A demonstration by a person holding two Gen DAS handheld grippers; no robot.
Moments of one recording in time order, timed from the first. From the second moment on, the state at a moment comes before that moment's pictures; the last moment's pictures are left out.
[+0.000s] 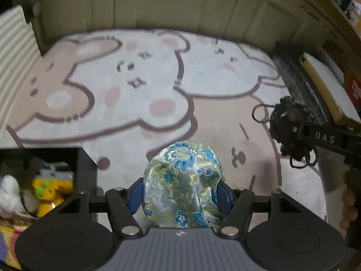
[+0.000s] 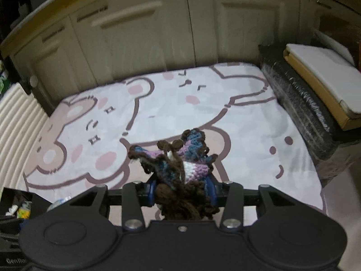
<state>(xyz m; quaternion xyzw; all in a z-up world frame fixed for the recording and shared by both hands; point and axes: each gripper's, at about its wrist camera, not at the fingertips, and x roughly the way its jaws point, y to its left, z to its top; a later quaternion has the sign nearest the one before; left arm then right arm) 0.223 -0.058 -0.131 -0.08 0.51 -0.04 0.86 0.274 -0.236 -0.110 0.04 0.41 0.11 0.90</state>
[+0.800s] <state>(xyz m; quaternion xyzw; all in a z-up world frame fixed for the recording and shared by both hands) 0.185 0.016 -0.044 -0.08 0.41 0.00 0.91 0.210 -0.192 -0.034 0.09 0.36 0.17 0.91</state>
